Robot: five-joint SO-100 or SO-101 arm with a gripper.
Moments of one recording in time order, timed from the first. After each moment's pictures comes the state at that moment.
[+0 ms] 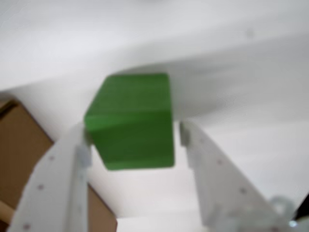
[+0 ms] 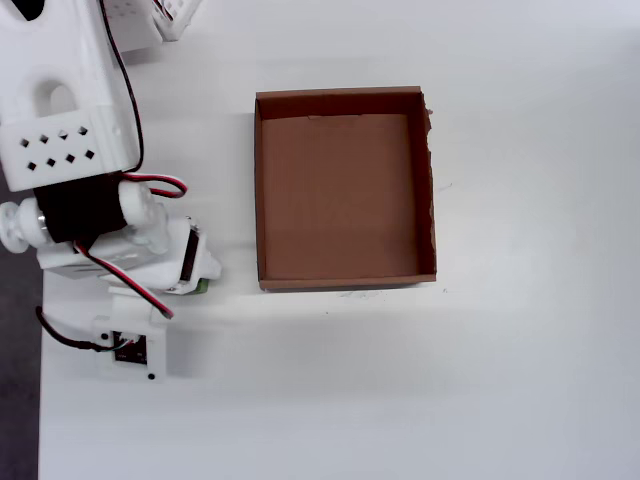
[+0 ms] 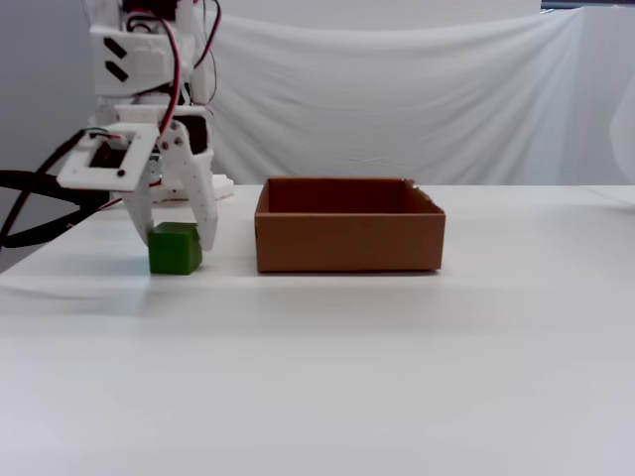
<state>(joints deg) -3.4 76.4 95.4 51.7 -65.8</state>
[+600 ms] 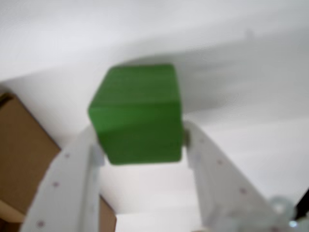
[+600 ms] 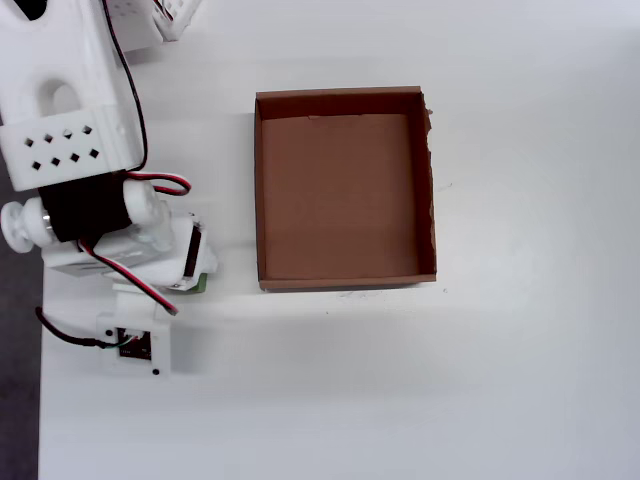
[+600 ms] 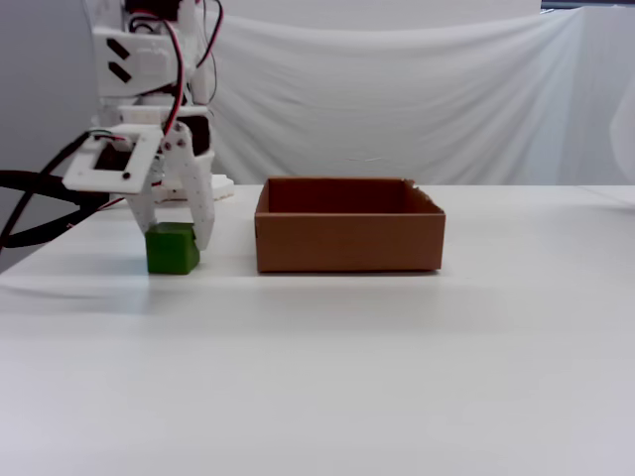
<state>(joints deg) -4.0 76.4 95.4 52.9 -65.8</state>
